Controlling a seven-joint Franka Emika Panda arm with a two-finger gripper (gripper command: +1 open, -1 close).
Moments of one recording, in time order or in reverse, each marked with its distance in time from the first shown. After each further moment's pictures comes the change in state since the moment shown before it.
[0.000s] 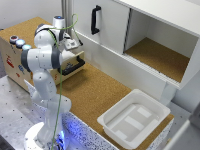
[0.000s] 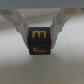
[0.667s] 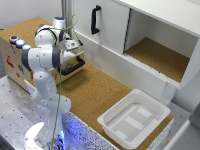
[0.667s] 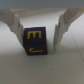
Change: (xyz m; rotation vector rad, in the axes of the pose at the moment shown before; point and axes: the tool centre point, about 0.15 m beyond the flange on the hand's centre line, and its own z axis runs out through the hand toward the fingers) arm 0.001 -0.002 0.033 0.063 -0.027 -0.066
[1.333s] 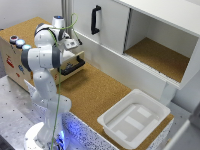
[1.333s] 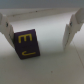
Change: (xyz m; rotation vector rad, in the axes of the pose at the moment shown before) arm 0.002 0.002 -0.002 -0.007 0.007 -0.001
